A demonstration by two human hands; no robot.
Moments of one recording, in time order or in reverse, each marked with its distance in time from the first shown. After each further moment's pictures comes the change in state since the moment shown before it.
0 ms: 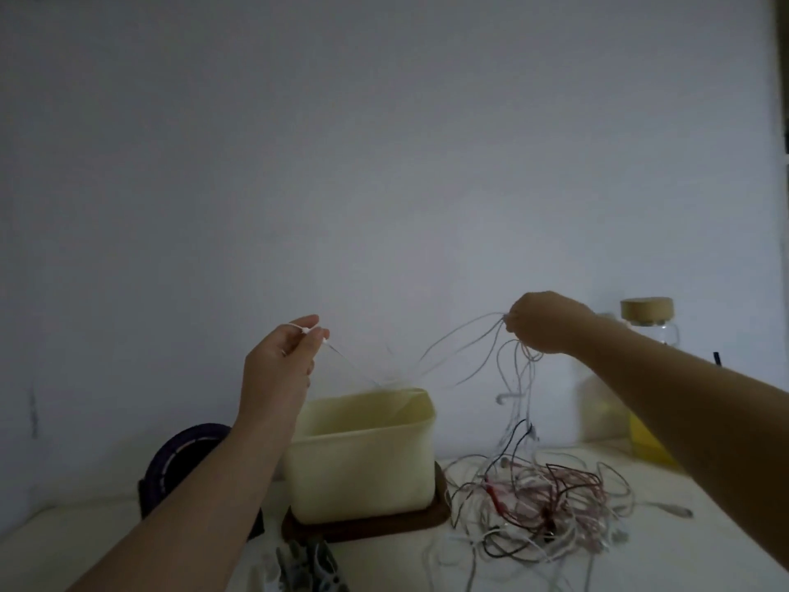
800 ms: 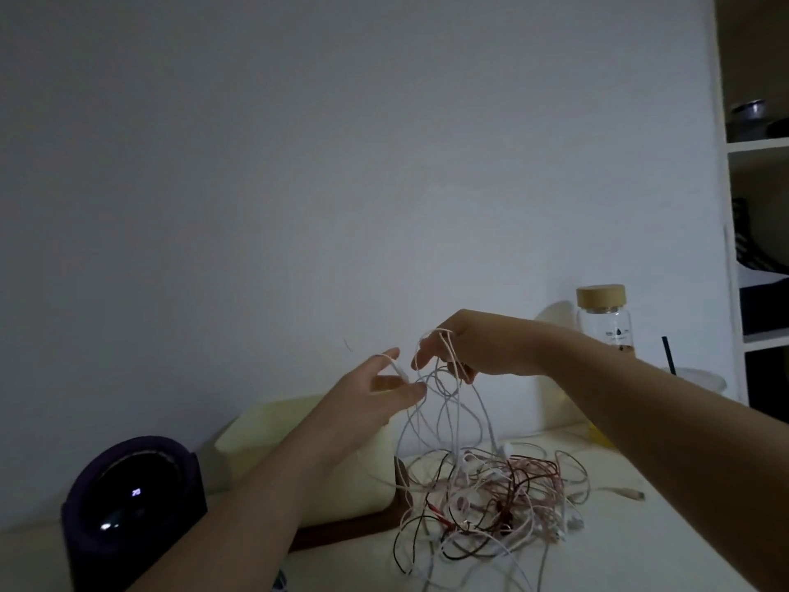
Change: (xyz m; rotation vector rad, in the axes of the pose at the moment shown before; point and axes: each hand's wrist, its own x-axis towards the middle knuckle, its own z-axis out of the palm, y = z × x) left_hand -0.050 0.006 0.089 0.342 -0.661 -0.194; right_hand -0.044 -0.014 -0.003 0.624 -0.329 -0.312
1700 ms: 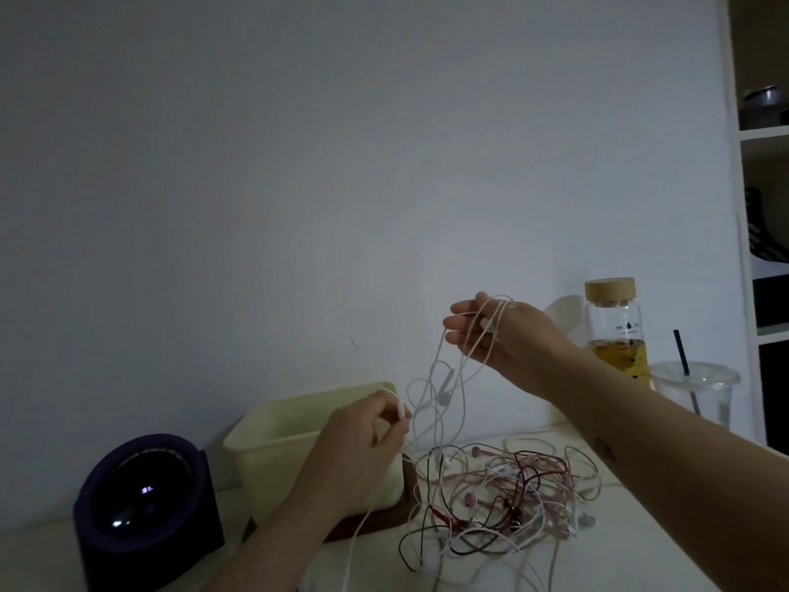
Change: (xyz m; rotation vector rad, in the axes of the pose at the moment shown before) left_hand -0.014 -0.044 0.011 0.293 0.223 0.284; right_hand -0.003 0.021 0.013 1.080 0.373 0.054
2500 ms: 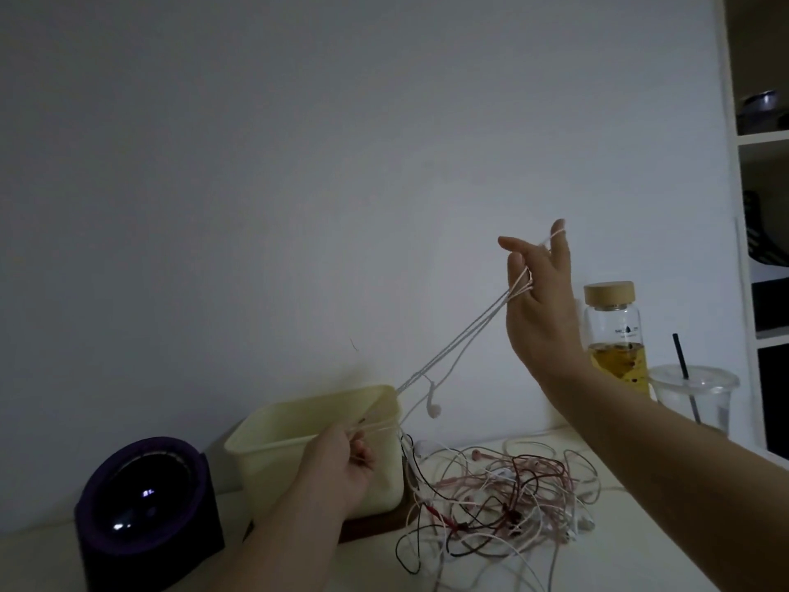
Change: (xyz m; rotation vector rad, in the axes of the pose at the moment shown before) left_hand 0.023 -0.024 0.016 -1.264 0.421 -1.066; right_hand 0.007 -0.004 -0.006 -0.602 0.407 -0.724
